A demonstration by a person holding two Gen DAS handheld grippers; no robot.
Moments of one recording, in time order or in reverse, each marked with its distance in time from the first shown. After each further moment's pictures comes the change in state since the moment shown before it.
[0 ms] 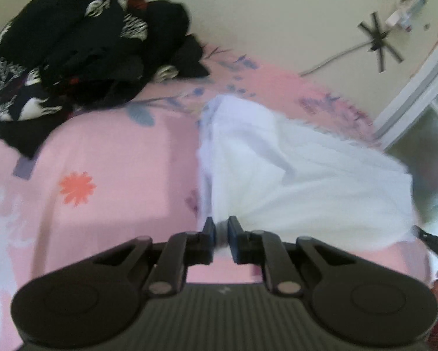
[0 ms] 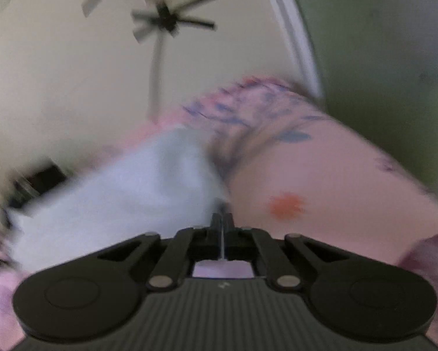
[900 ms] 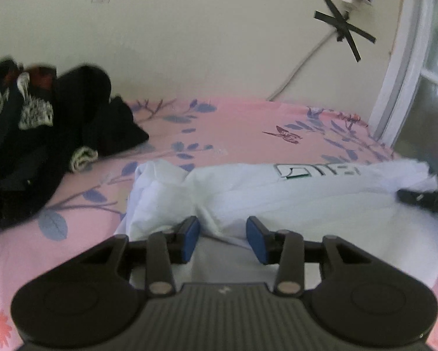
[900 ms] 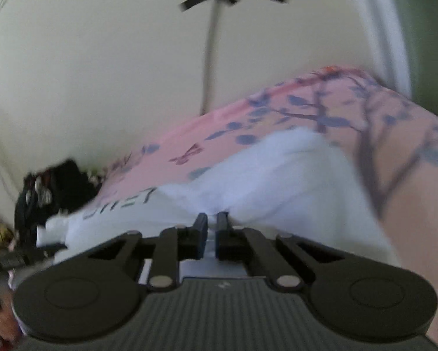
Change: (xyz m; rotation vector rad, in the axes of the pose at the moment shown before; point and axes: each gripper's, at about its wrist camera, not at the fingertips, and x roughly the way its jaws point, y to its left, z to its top) left arm 0.077 -0.076 0.029 0.300 -0.240 0.059; right arm 0.102 0.067 0.032 0.058 -0.001 0.219
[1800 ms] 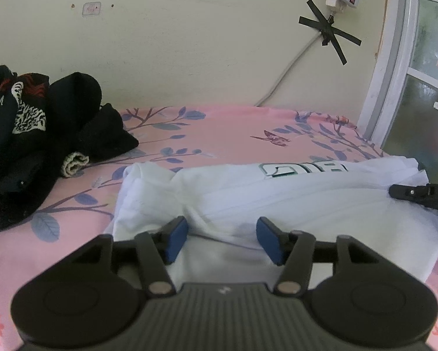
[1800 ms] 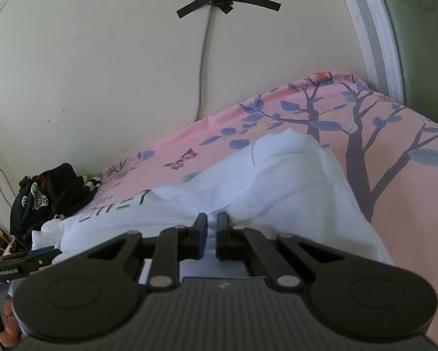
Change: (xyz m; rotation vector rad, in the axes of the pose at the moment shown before) left arm -0.004 0.001 -0.006 0.003 -0.030 -0.062; right arm -0.003 0.005 -0.004 -0.030 -0.027 -0.033
